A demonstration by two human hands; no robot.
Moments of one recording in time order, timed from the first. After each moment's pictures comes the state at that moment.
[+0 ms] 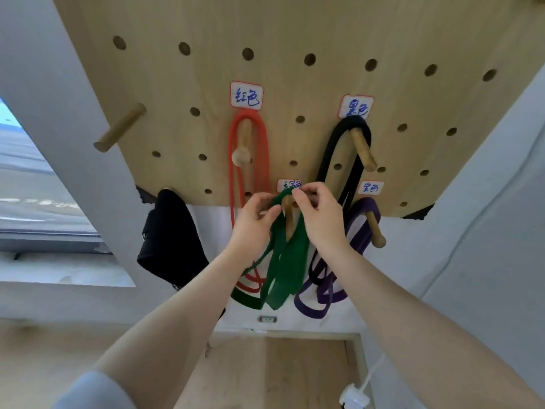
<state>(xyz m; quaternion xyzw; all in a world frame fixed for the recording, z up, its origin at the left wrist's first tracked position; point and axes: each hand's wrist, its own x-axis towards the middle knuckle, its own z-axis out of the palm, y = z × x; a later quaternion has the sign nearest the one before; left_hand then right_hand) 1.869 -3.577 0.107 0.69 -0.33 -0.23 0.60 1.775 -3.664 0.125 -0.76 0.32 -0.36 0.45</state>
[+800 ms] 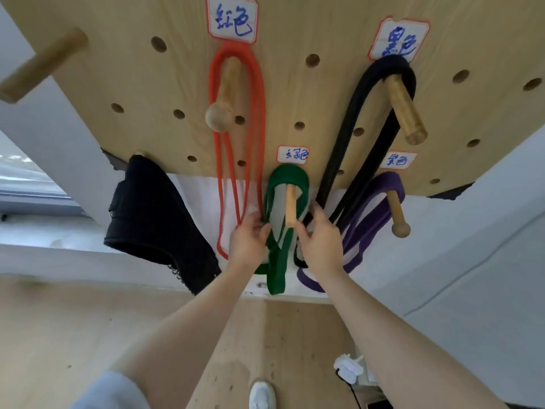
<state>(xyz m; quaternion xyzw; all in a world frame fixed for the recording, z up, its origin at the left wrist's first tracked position) 1.868 -3.593 -0.002 0.78 -0.22 -0.26 0.52 1.764 -3.681 0.010 -0.85 0.37 -0.25 0.28</state>
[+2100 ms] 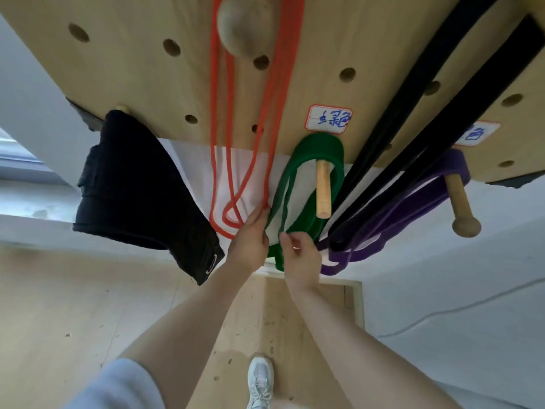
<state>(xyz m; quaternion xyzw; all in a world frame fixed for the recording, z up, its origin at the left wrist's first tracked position) 1.897 -3.583 -0.094 0.83 -0.40 -0.22 0.33 1.796 -3.630 -0.073 -0.66 0.52 -0.21 0.51</state>
